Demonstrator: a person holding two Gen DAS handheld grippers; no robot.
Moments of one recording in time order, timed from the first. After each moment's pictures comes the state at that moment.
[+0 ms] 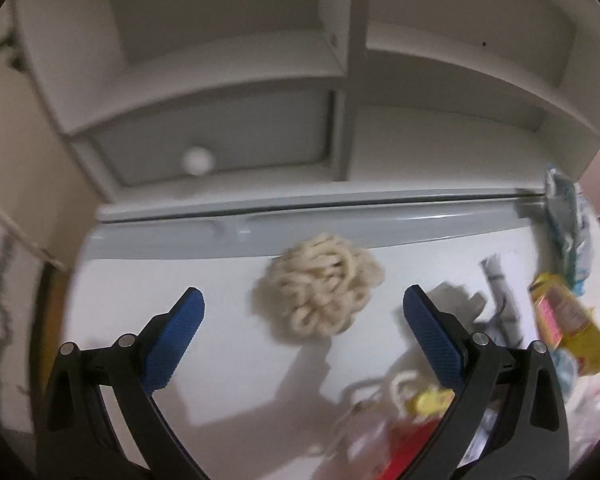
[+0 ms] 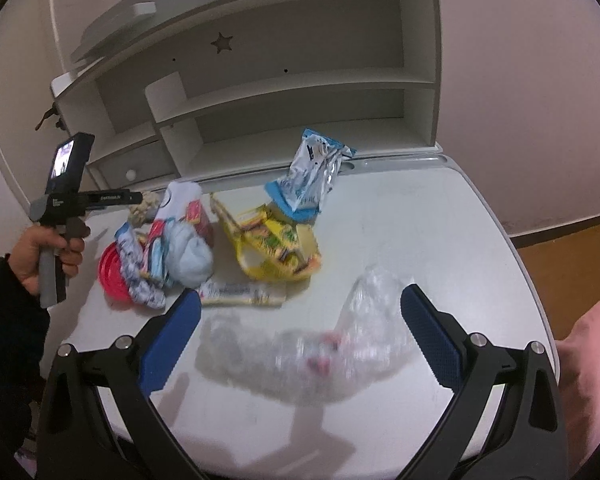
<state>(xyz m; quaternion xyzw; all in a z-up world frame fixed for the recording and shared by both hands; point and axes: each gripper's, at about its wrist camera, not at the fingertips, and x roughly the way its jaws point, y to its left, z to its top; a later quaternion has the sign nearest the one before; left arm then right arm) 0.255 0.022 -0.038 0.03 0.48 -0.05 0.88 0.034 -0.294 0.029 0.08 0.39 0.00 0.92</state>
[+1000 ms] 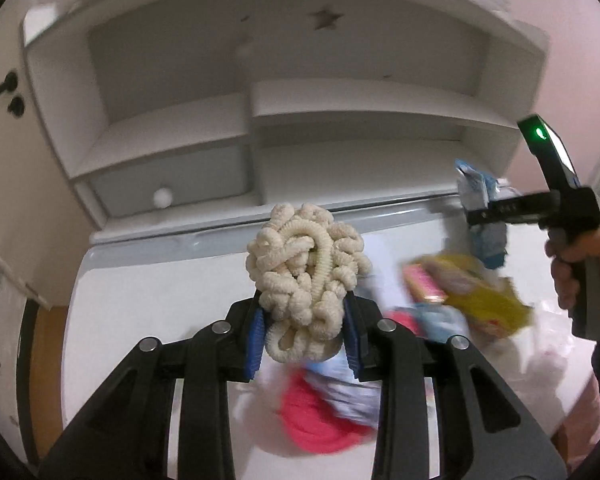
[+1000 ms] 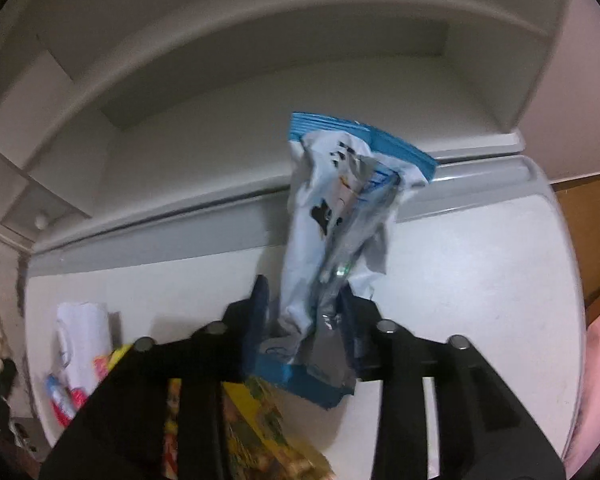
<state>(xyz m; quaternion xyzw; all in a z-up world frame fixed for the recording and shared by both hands) 0.157 -0.019 0.041 0.05 0.39 -0.12 0.91 0.262 -0.321 -0.018 0.13 0.54 -0.03 0.83</state>
